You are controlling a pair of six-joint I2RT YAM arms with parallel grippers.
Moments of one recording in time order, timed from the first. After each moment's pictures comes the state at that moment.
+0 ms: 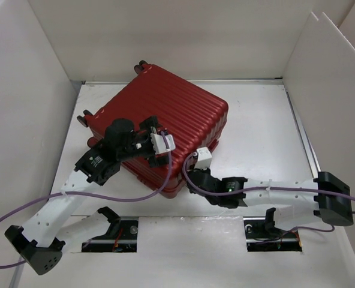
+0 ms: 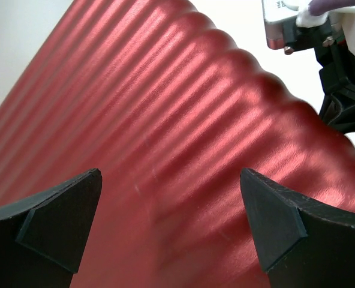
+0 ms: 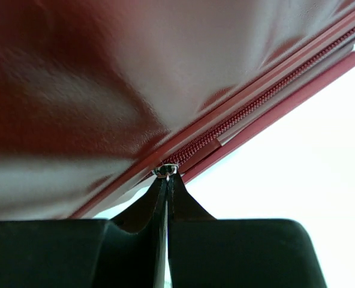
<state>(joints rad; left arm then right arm) -0.66 0.94 1.05 -0.56 0.33 0.70 1.30 1.31 0.79 -0.21 0.69 0.76</state>
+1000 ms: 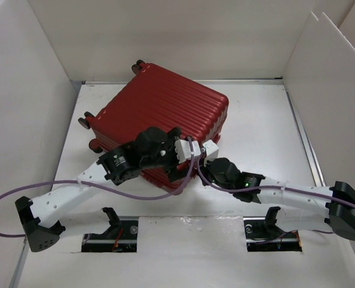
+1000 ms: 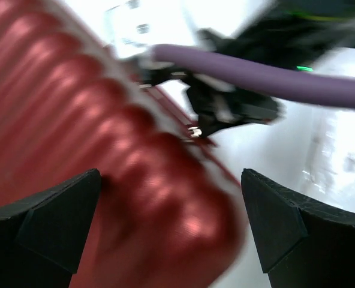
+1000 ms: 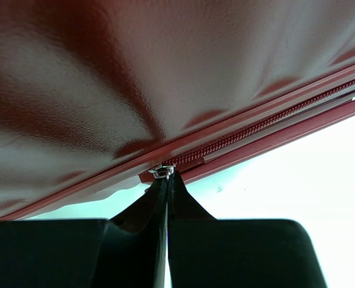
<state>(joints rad) -0.97 1.05 1.12 -0.62 0.23 0.41 1.07 1.14 0.59 0.05 0.33 0.33</state>
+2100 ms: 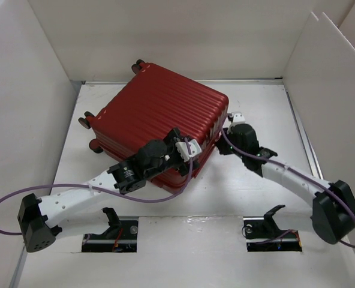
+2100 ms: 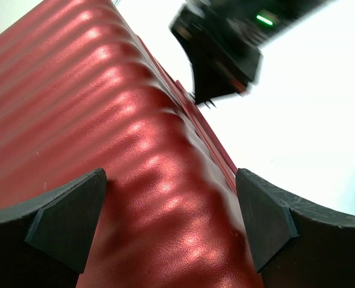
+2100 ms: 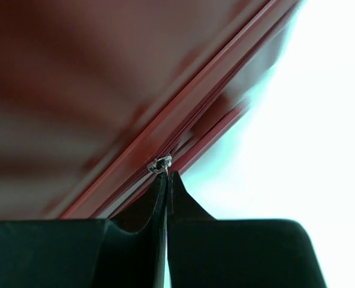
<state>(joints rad) -1.03 1.06 0.83 -0.10 -0.10 0.33 0.59 1.19 0.67 -0.02 0.12 0.39</state>
